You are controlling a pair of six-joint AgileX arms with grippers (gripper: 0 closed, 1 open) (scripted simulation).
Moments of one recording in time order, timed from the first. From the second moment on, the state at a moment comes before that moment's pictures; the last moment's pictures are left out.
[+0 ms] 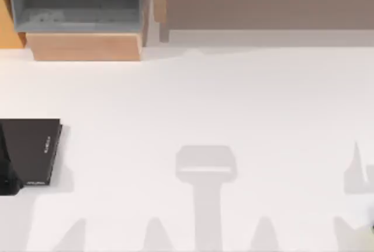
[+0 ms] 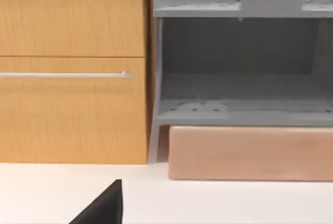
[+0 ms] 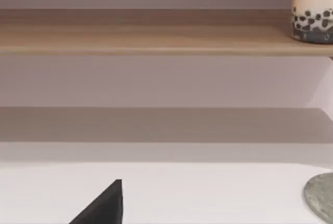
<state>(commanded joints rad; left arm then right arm) 0.00 0.00 0.00 0.00 0.00 0.00 0.00 0.00 0.00 0.00 0.00 0.00</state>
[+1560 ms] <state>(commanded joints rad) 0.00 0.00 0.00 0.00 0.00 0.00 -0.38 1.84 1.02 0.80 -0.34 0.01</state>
